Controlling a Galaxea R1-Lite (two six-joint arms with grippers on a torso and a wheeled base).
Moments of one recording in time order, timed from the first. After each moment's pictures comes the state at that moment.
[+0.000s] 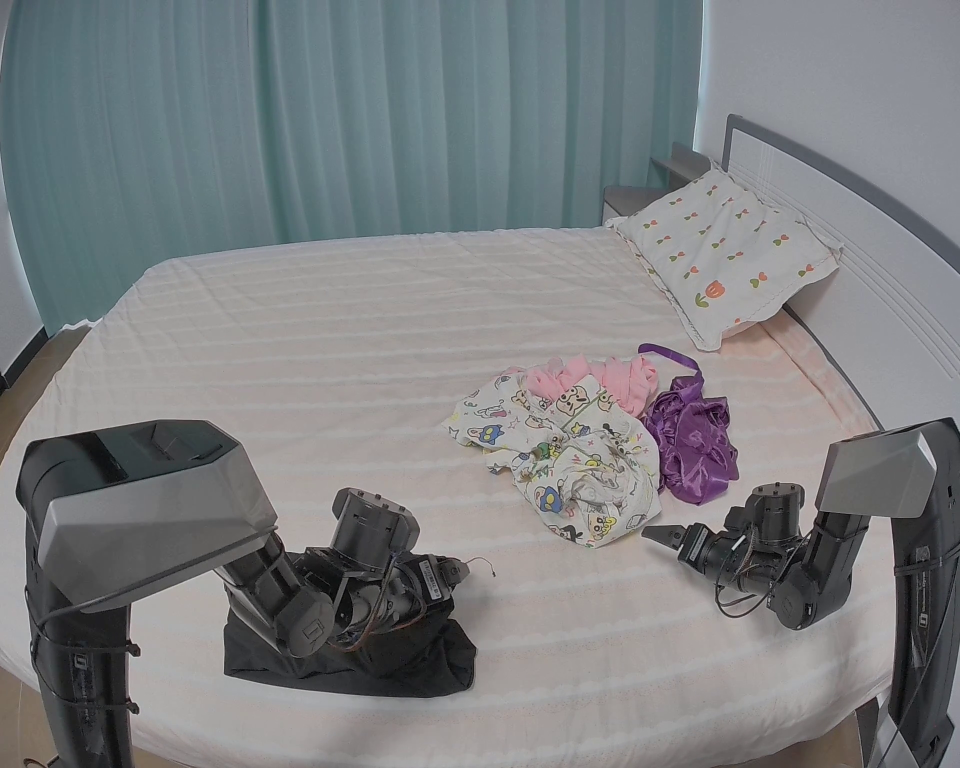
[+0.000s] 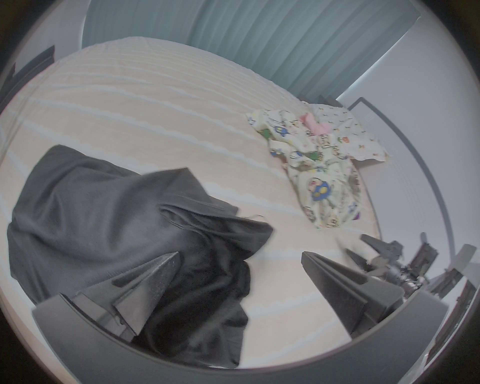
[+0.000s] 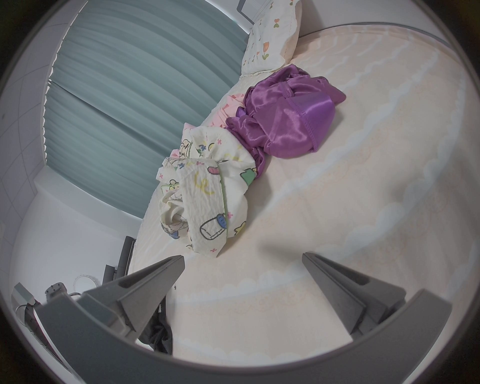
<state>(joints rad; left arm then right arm) -0.54 2.28 -0.82 -0.69 0.06 -0.76 0.16 2.46 -0.65 -1.29 0.30 0.71</state>
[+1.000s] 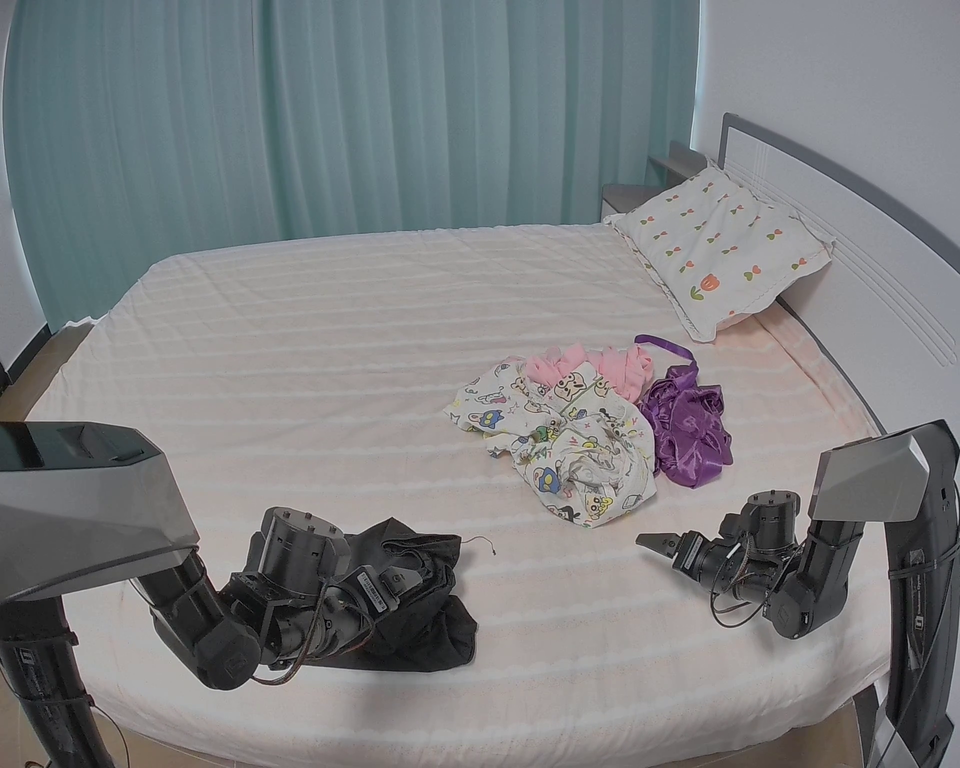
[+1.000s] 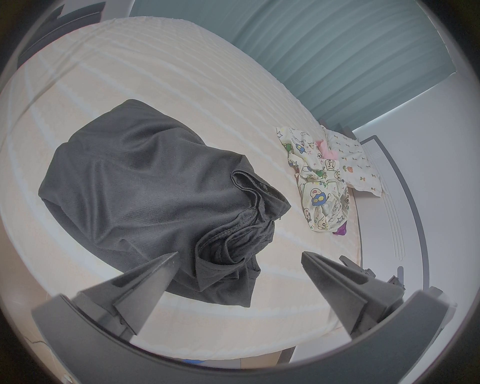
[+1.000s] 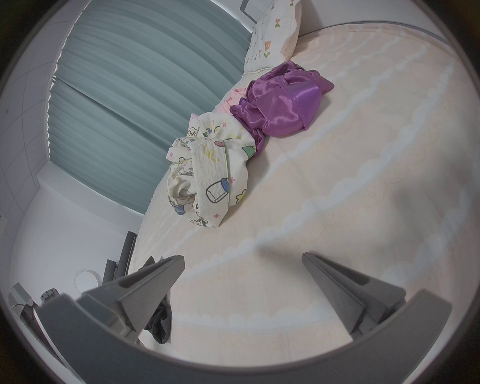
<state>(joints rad) -0.50 2.11 -0.51 -0.86 0.03 -1.00 0.18 2.48 -0.62 -1.34 0.29 0.71</state>
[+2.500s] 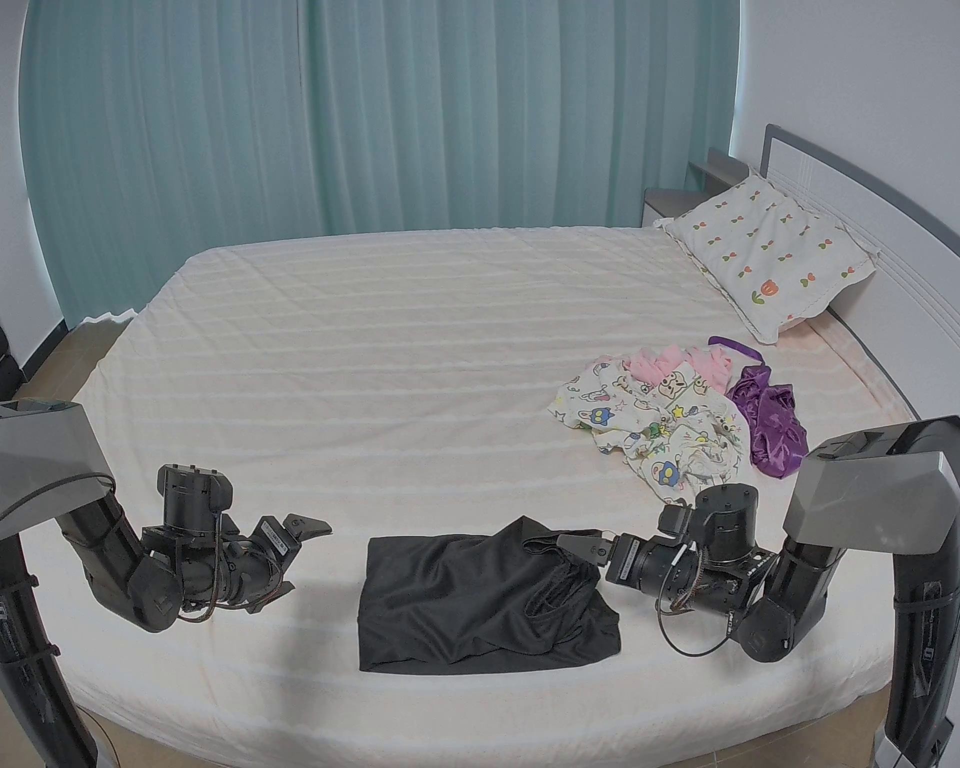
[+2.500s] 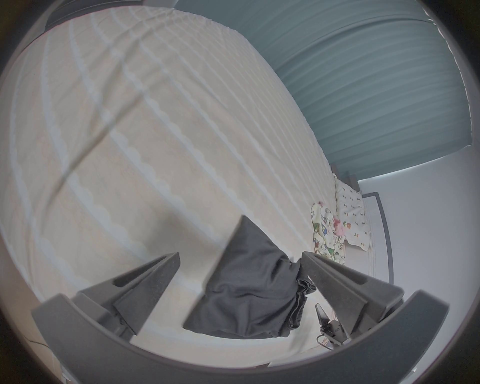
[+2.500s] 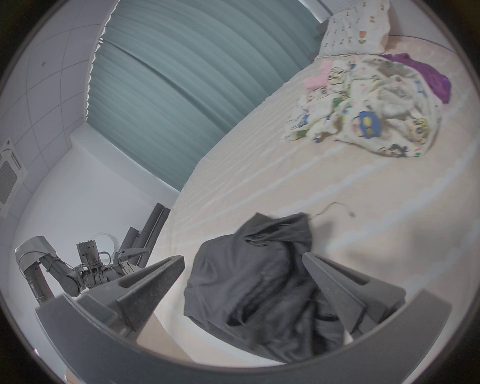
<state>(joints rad) -0.13 2.07 -0.51 -0.87 -0.24 -0.99 0.46 2.33 -0.59 -1.35 0.21 0.69</state>
